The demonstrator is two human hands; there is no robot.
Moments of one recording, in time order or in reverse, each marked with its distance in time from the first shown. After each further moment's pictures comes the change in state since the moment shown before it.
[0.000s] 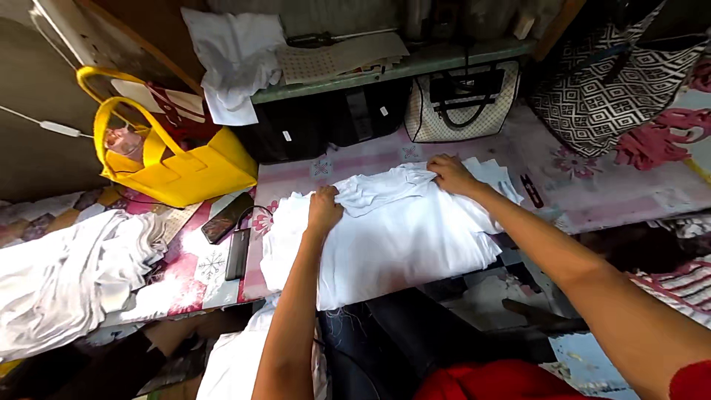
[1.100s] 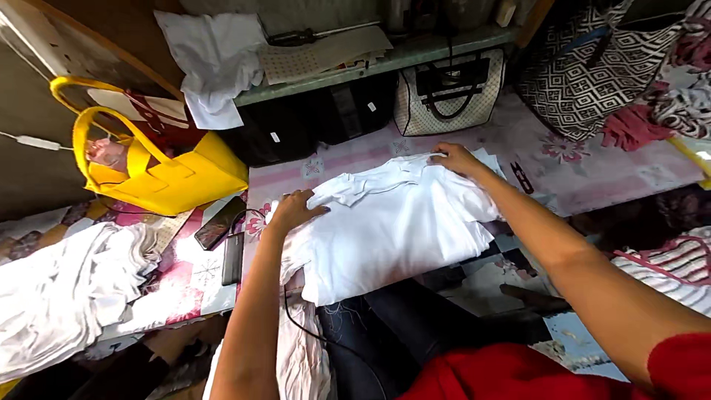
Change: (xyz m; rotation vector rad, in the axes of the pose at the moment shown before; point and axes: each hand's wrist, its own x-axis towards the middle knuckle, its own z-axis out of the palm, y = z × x) left_hand -0.007 -0.033 -0.053 0.105 -0.225 0.070; right_hand -0.011 0.026 -0.017 0.416 0.064 0.306
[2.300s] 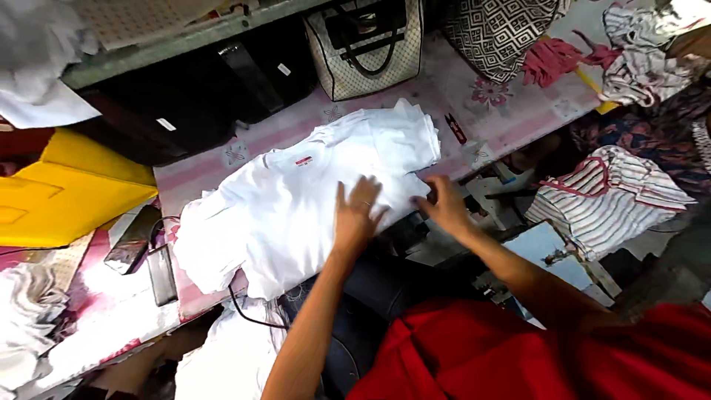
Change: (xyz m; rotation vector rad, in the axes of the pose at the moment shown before) left_hand -0.045 0.243 0.133 -0.058 0.301 0.428; right_hand -0.250 -0.049 0.040 -0.093 0.297 0.398
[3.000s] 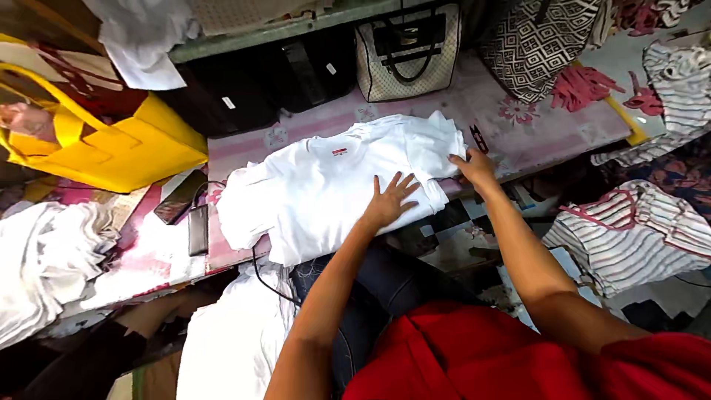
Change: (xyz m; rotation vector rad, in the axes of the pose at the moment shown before) left_hand 0.022 0.003 0.026 -0.153 -0.355 0.029; right_hand 0.091 0.018 -0.035 0.108 0.016 0.279
